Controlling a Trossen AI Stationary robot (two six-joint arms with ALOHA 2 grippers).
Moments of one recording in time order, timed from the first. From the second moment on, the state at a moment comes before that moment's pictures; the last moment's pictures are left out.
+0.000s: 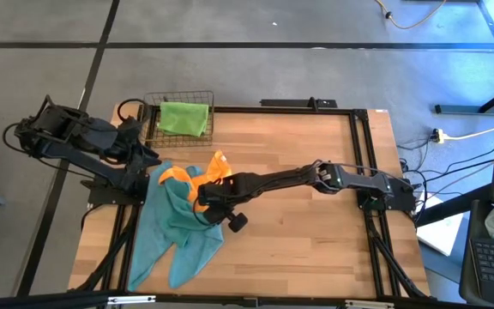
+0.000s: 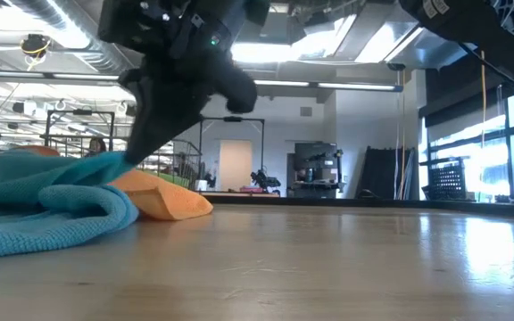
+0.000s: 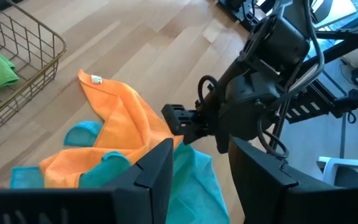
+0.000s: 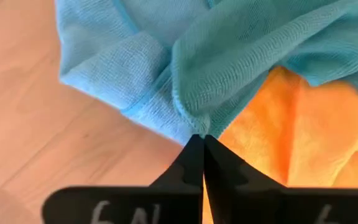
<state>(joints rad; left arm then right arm) -0.24 0.86 1.47 -1.36 -0.24 -0.91 0.14 2.52 2.36 -0.93 -0.09 -0.64</state>
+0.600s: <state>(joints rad) -0.24 0.86 1.47 -1.36 -0.24 -0.89 0.14 2.47 2.36 -0.93 -0.10 -0.51</state>
